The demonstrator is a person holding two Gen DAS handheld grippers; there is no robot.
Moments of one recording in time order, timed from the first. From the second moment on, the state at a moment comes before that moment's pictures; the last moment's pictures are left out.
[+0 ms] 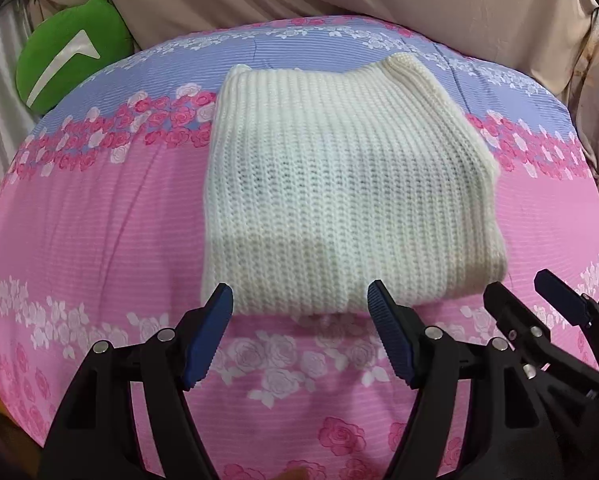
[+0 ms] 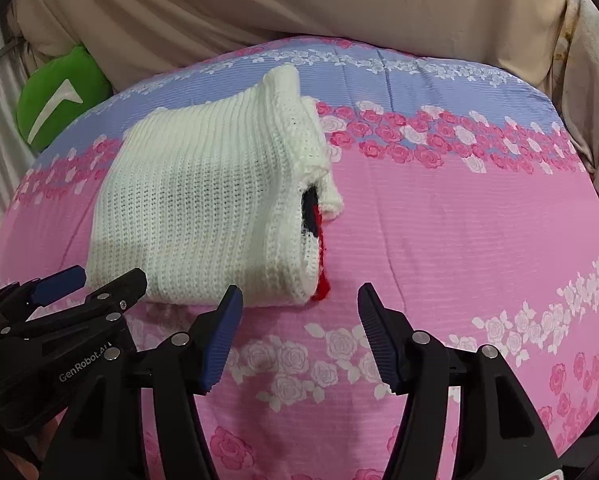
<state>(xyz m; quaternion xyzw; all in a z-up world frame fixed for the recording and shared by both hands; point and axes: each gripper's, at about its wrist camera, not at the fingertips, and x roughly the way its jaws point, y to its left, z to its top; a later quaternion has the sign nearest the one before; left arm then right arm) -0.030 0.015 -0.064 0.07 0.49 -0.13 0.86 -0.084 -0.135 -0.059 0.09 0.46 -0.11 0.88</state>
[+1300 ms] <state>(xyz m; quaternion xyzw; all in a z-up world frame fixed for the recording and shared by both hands) -0.050 0.010 -0.080 0.10 0.50 -0.06 0.86 -0.101 -0.132 -0.075 0.10 0.47 -0.14 0.87</state>
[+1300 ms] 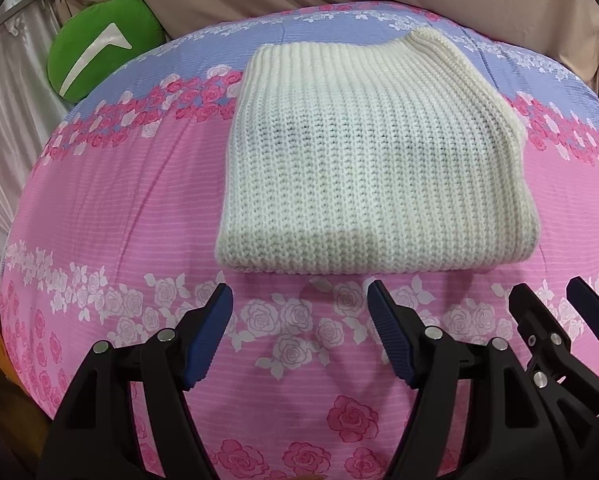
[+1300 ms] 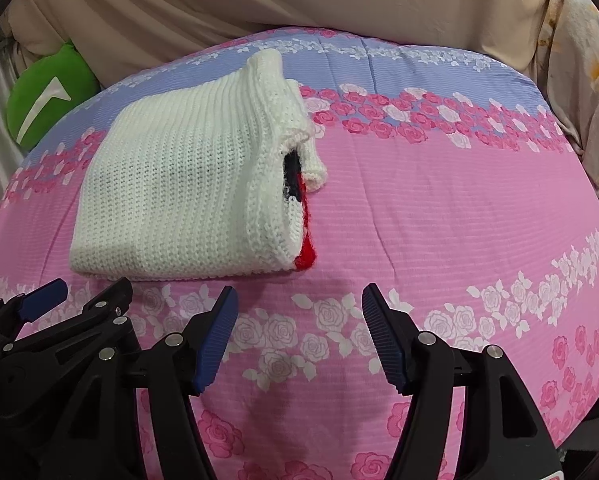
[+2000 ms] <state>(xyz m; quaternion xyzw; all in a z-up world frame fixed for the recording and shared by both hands) -0.047 0.012 -0.083 0.10 0.50 -0.05 0.86 -0.097 -0.128 -0.077 0.09 0.47 -0.14 0.87</state>
